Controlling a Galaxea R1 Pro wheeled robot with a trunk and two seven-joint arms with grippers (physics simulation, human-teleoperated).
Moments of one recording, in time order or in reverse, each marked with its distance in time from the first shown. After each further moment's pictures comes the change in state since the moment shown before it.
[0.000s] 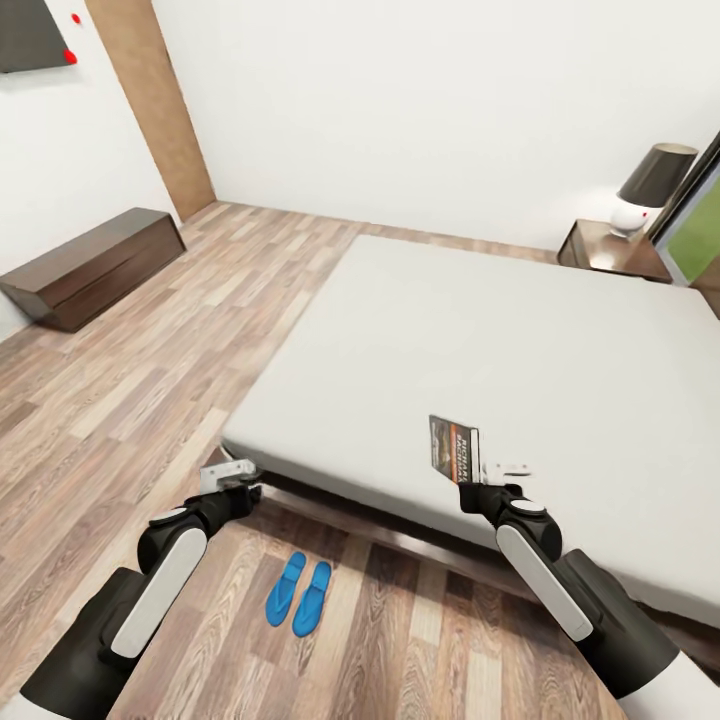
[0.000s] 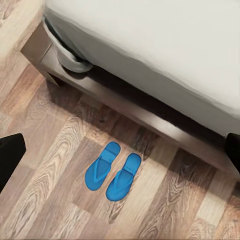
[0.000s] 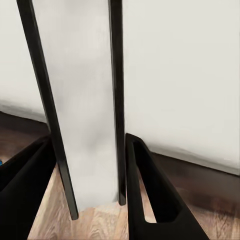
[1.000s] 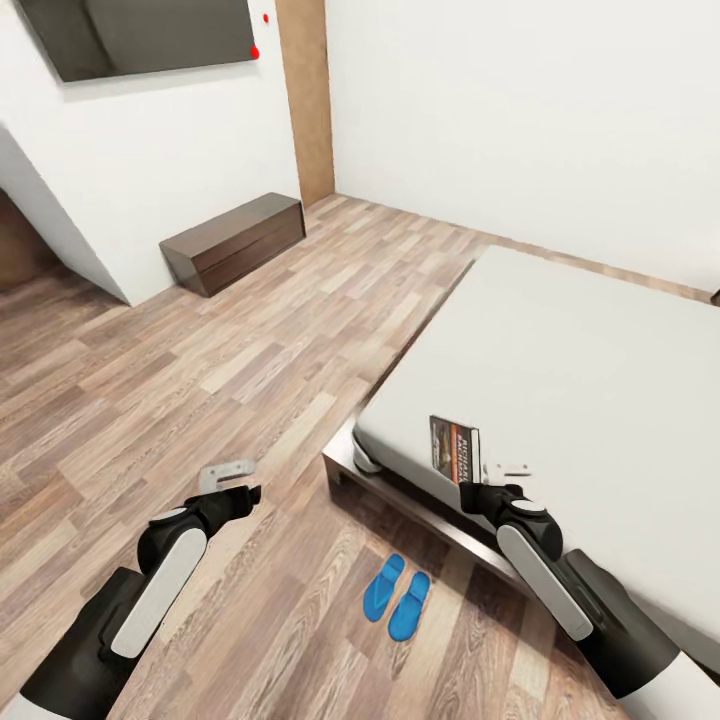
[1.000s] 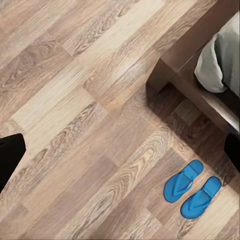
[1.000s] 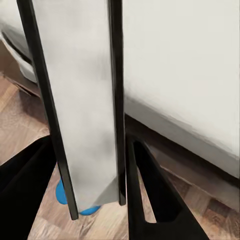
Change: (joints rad) left arm 0.000 0.000 0.000 0.000 0.002 0.000 0.000; right arm 0.000 -0.001 -0.002 0.003 -0.002 -0.001 0.001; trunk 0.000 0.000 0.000
